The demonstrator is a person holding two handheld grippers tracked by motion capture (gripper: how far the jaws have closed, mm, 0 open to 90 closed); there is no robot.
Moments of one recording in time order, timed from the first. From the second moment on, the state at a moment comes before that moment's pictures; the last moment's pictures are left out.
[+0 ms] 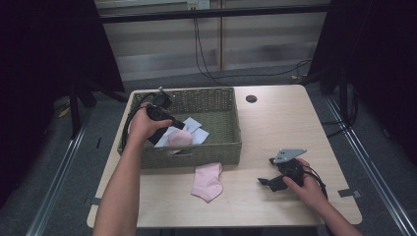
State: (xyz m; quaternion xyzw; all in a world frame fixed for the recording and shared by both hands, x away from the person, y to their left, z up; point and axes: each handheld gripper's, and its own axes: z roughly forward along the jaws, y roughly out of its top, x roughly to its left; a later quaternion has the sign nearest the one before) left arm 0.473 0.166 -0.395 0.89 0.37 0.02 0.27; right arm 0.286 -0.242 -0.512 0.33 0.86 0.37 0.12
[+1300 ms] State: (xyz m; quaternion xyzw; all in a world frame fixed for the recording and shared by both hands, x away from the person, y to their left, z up) left arm 0.479 0.164 -0.397 0.90 0.37 -0.06 0.21; right arm 0.284 -0.243 -0.512 0.33 0.86 0.37 0.12
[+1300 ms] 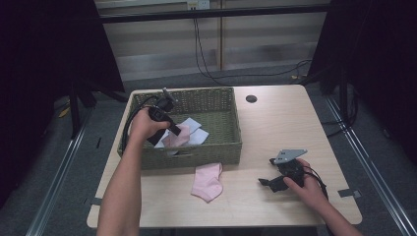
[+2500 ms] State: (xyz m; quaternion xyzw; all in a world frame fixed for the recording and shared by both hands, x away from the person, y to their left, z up) left arm 0.441 0.148 -0.309 0.90 0.35 -0.08 0.26; right arm 0.284 -0.243 -0.512 0.33 0.86 0.37 0.12
